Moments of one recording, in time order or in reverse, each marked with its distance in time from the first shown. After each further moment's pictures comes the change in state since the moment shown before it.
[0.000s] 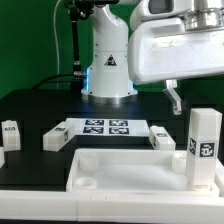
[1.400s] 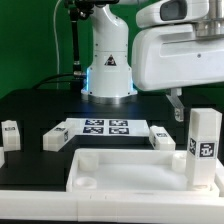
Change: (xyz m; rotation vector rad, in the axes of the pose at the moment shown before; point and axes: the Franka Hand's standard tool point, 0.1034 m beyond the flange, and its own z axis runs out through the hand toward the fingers) arm 0.006 0.001 0.010 -0.020 -0.149 -0.027
